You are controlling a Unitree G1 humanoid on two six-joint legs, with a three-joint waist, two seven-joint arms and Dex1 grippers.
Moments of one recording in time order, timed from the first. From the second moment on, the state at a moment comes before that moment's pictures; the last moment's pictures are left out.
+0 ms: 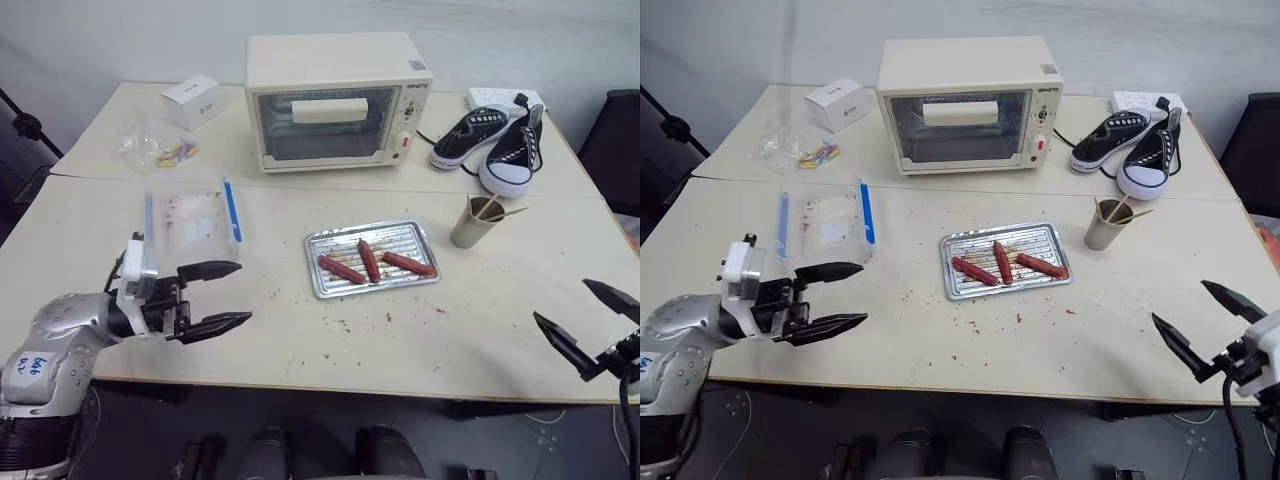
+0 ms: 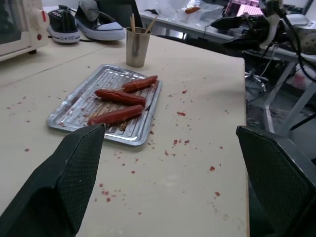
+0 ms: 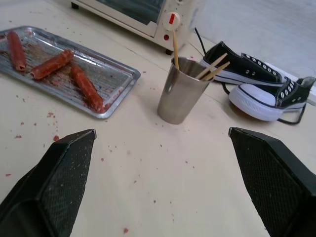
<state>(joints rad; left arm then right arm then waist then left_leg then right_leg) -0.12 0.74 0.23 -0.23 -0.76 0.40 -1.13 0.30 -0.78 -0.59 -0.10 0.60 -0.11 0.92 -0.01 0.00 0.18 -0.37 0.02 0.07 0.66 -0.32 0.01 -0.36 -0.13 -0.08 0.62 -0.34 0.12</state>
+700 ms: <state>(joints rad) -0.22 0.59 0.17 -0.26 -0.74 0.40 -0.99 -0.83 -0.98 0.11 0.29 0.29 0.51 1.02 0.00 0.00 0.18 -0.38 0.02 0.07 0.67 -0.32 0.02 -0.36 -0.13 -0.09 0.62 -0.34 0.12</state>
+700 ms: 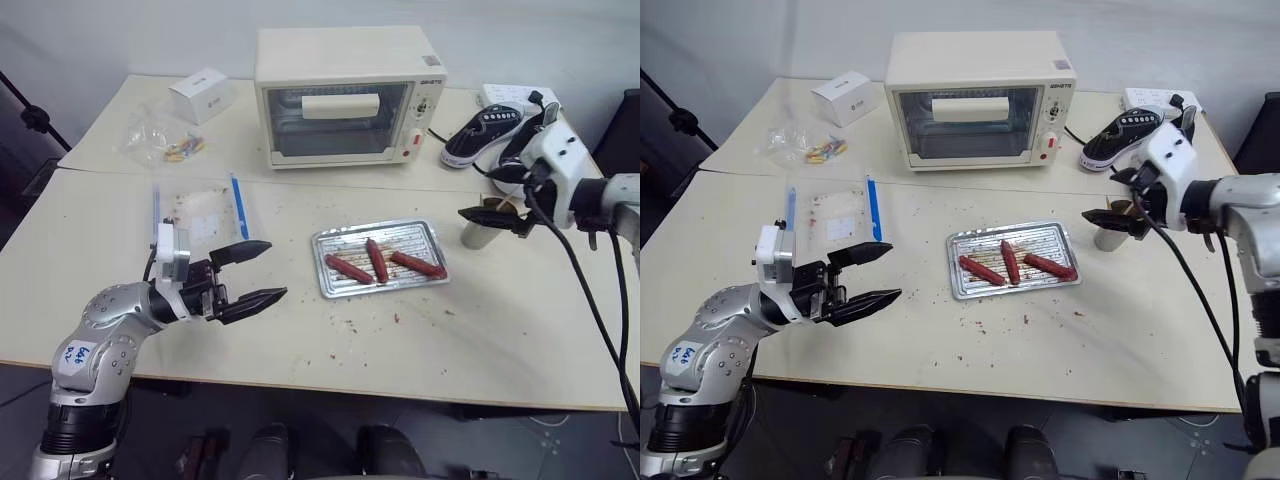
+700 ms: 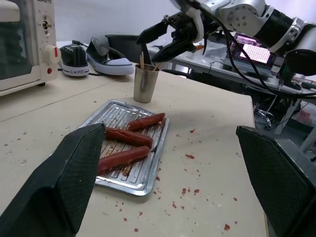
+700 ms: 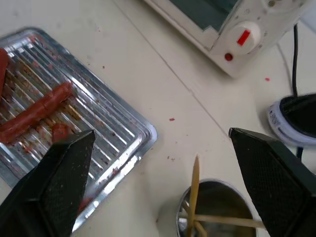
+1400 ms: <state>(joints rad) -0.17 0.56 0.18 -0.30 -0.72 0.36 -0.96 -0.91 -0.91 0.11 0.43 0.15 0.48 1.05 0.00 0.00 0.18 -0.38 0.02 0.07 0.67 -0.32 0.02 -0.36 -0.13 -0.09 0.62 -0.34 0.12</state>
